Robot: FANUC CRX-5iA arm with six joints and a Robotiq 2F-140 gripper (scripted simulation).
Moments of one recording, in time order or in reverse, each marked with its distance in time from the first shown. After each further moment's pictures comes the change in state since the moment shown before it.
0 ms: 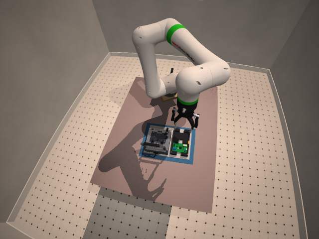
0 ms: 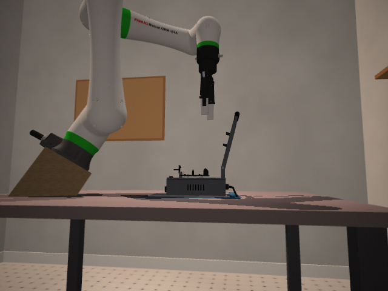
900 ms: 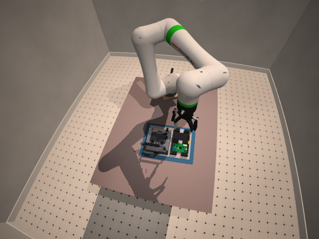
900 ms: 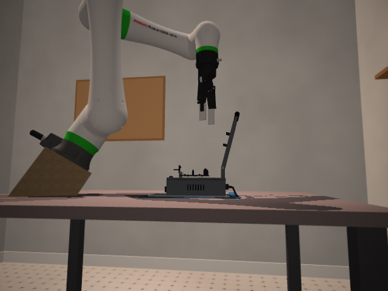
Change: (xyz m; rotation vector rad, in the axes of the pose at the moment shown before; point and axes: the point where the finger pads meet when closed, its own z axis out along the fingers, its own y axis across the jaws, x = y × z) arm 0.002 -0.002 0.021 0.007 -0.006 0.130
